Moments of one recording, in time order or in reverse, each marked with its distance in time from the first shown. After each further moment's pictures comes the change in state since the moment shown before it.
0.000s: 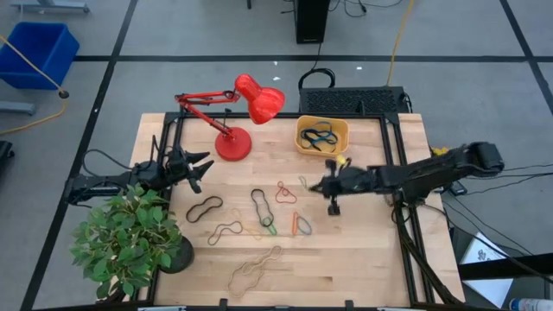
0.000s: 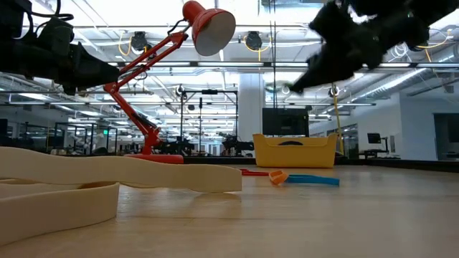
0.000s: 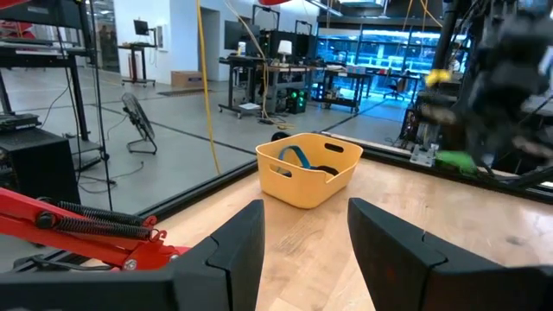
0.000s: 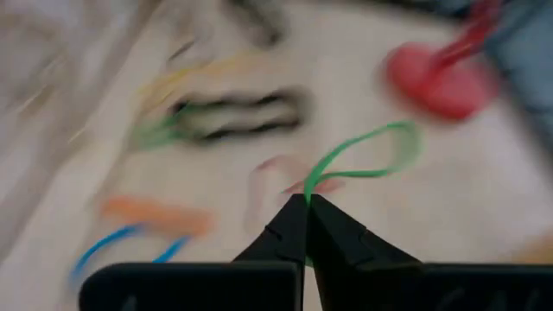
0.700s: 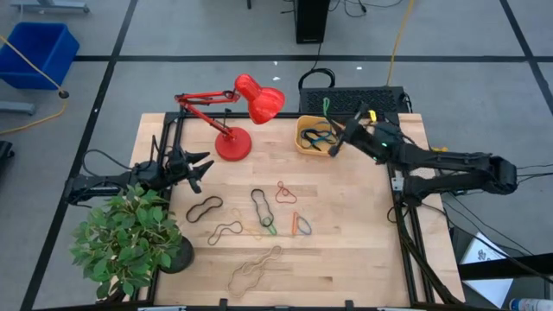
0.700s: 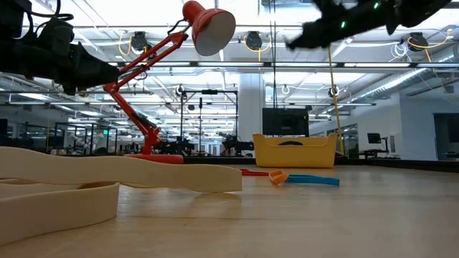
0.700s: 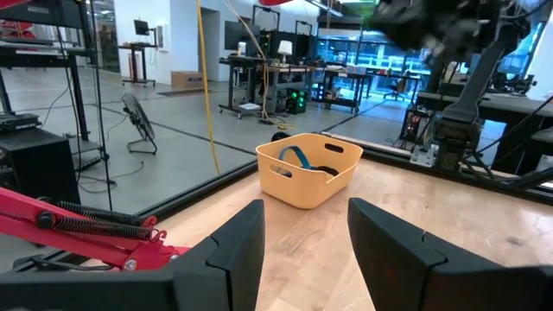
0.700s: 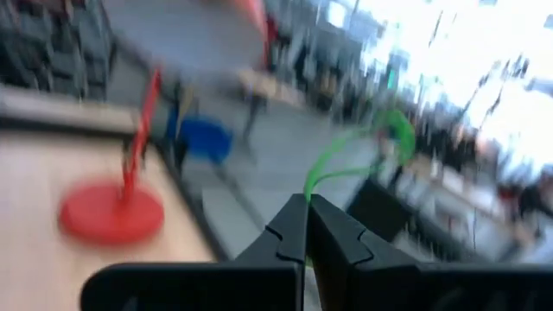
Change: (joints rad) left arm 0.000 0.000 0.000 0.004 -0.001 0.000; right arm -0.400 -0.156 0.081 0.209 0.207 -0.274
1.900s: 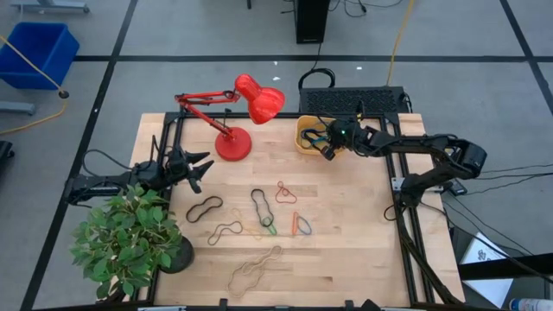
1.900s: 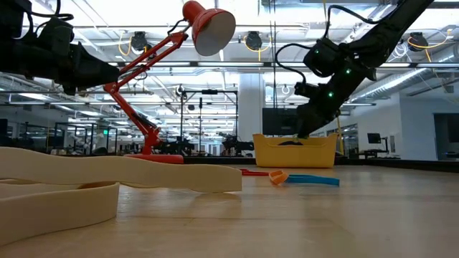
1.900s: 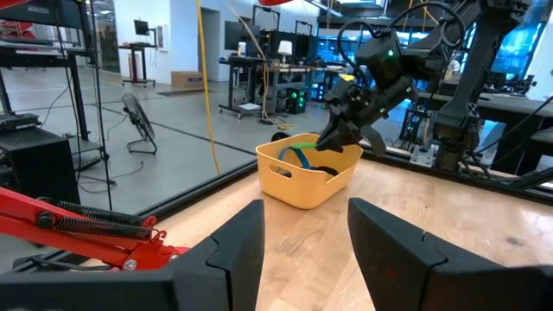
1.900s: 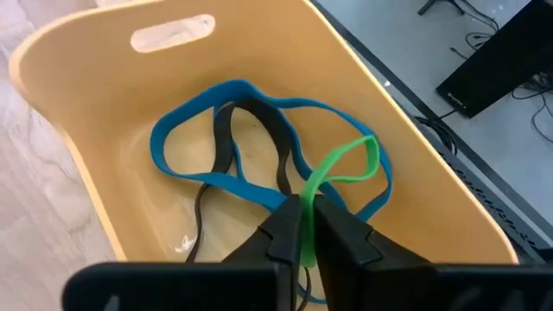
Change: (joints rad) left arm 0.000 0.000 0.000 0.000 0.000 0.000; right arm -0.243 0.397 0.007 -0.304 -0.133 0.338
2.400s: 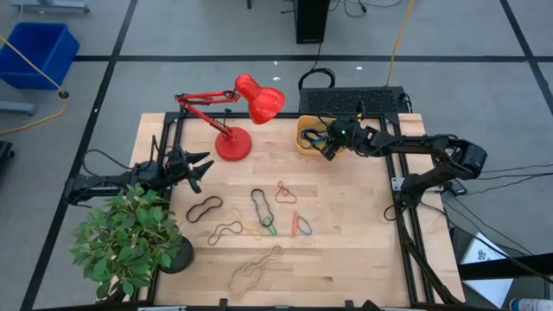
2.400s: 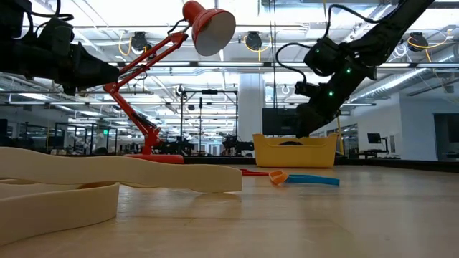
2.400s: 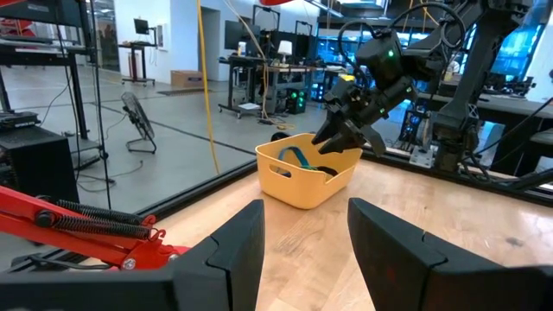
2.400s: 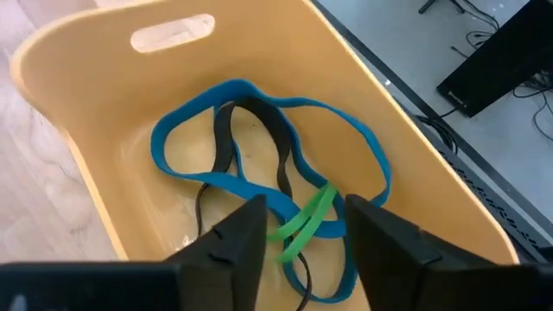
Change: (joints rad) left arm 0.000 0.000 0.000 0.000 0.000 -0.007; right arm 0.001 -0.016 0.000 -0.003 -0.008 0.013
